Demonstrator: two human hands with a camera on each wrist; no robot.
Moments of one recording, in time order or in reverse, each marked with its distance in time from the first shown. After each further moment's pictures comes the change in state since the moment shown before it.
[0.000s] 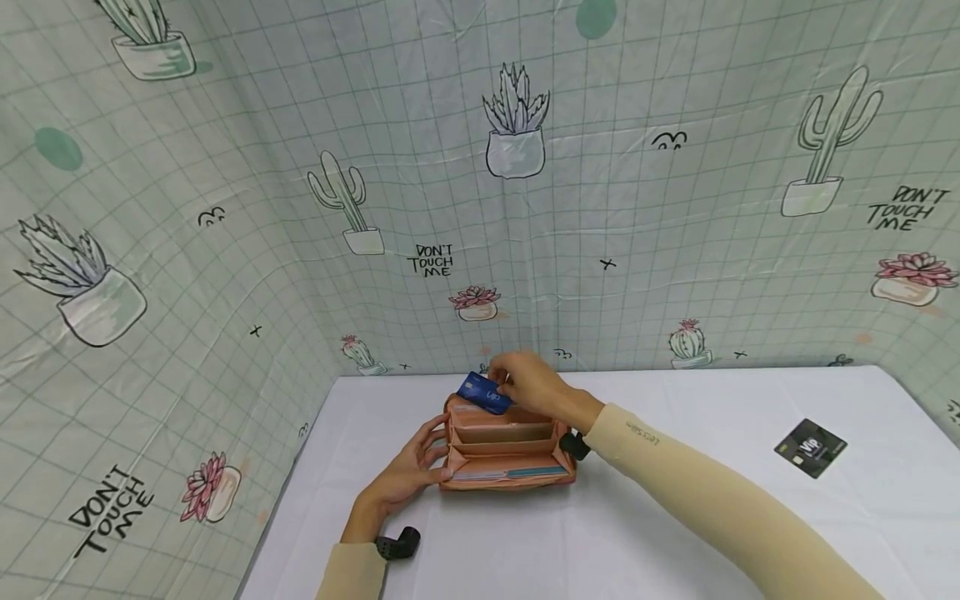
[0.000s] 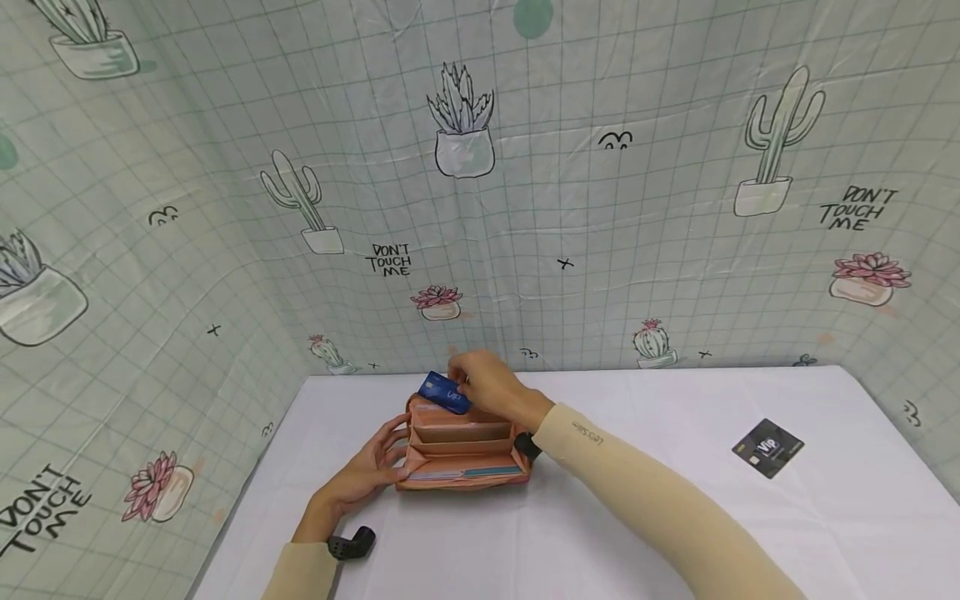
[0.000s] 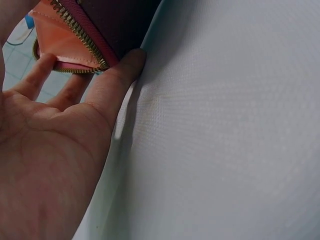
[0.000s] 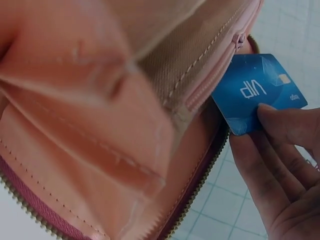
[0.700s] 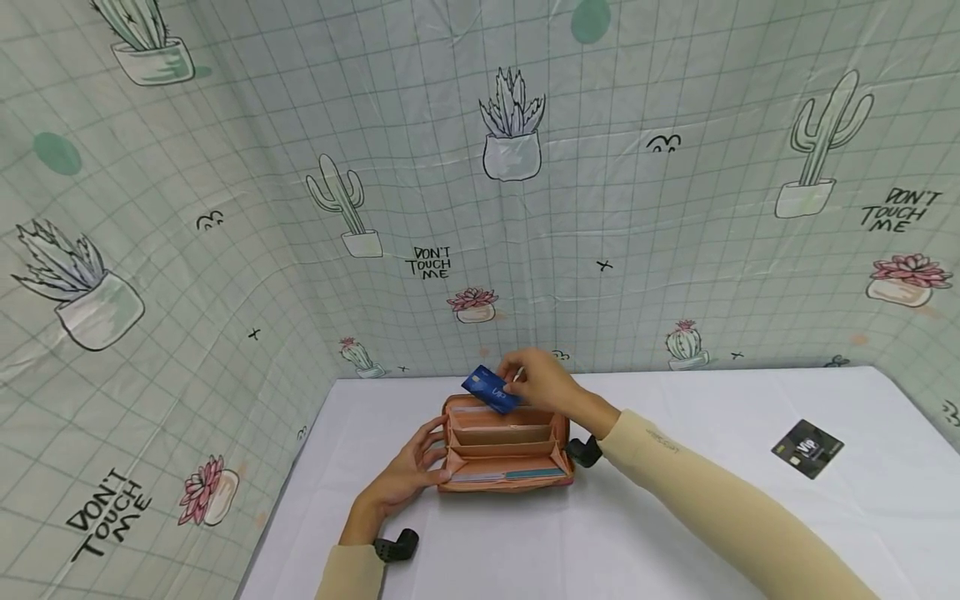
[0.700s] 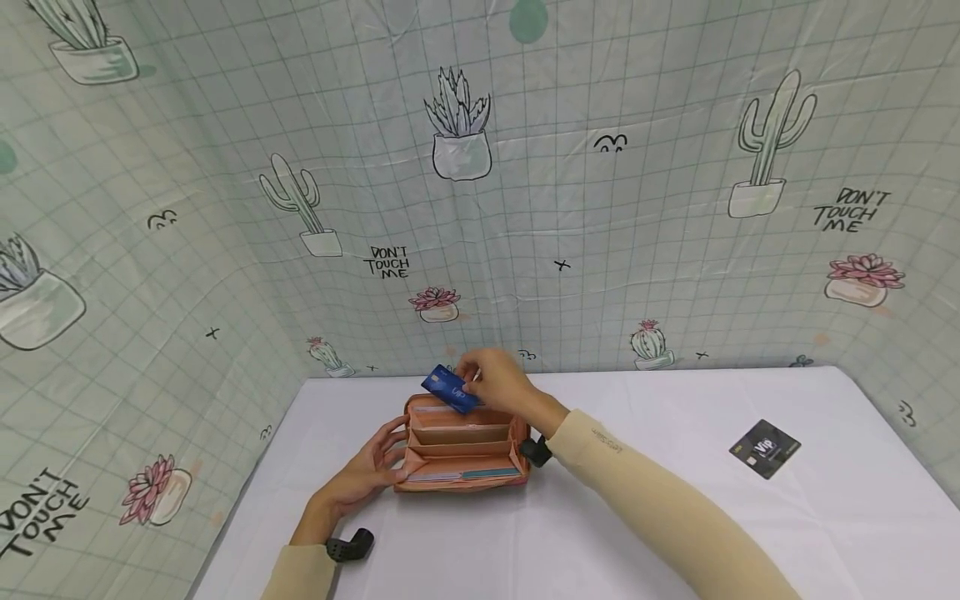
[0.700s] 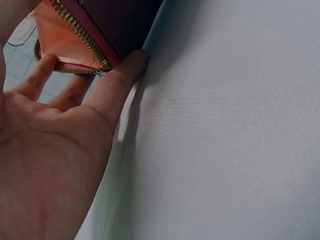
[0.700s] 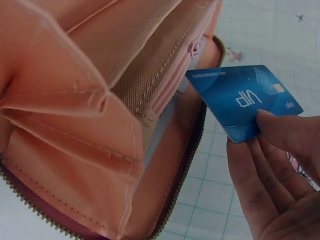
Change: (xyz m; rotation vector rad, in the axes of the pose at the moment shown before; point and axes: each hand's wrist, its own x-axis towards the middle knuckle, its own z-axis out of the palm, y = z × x) left_hand 0.000 0.002 0.001 0.018 0.017 -0.008; right_hand -0.016 0.001 -0.017 0.151 0.062 0.089
